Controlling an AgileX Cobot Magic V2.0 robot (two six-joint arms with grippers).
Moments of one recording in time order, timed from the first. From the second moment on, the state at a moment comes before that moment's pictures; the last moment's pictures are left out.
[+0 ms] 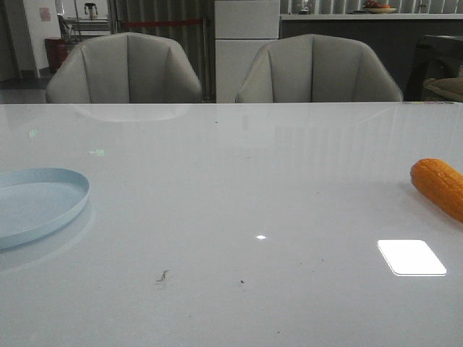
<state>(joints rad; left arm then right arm) -0.03 0.00 0.01 0.11 0.00 0.05 -0.02 -0.01 0.03 0.52 0.22 -0.30</state>
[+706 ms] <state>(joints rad) -0.03 0.00 0.01 0.11 -0.01 0.05 -0.02 -0.01 0.03 0.52 0.22 -0.30</state>
